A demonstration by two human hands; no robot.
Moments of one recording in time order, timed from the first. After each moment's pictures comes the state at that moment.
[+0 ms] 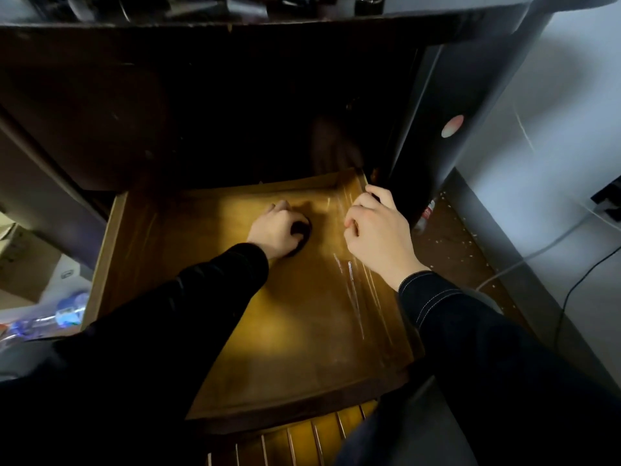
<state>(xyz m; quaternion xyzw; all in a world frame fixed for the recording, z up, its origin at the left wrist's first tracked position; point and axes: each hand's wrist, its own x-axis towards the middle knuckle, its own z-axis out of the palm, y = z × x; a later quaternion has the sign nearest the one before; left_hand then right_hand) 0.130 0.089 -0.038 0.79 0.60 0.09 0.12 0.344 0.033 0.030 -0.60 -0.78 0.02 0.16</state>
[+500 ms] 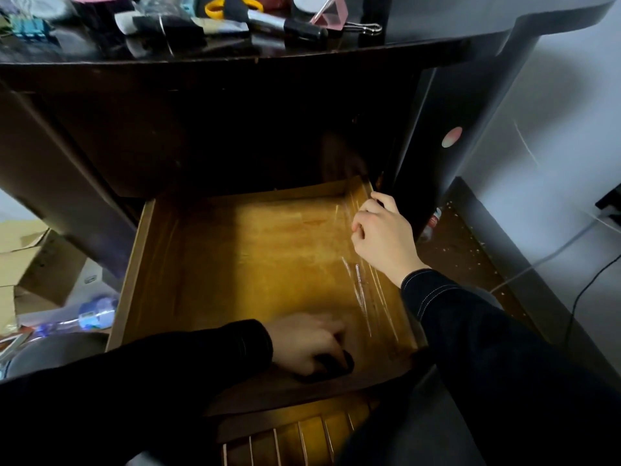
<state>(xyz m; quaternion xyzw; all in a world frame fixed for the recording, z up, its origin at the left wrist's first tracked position) 0.151 -0.066 -0.018 0.94 0.23 -0.11 0.22 0.342 0.028 0.037 -0.61 -0.78 0.03 0.15</state>
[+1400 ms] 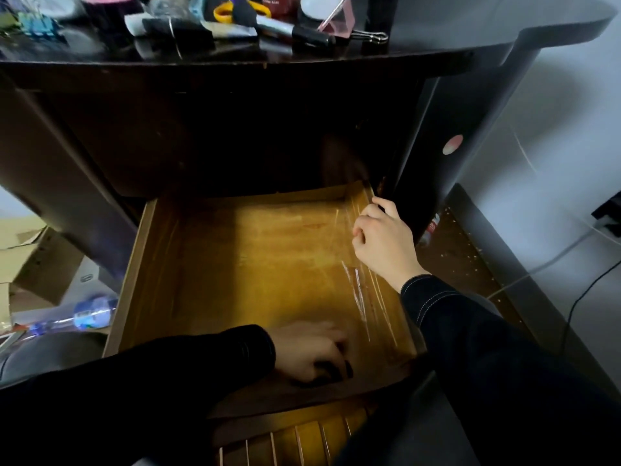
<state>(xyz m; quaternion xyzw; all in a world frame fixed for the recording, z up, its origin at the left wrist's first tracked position) 0.160 -0.069 -0.016 0.93 0.22 -0.12 0.26 0.342 0.028 0.037 -0.61 -0.78 0.02 0.14</state>
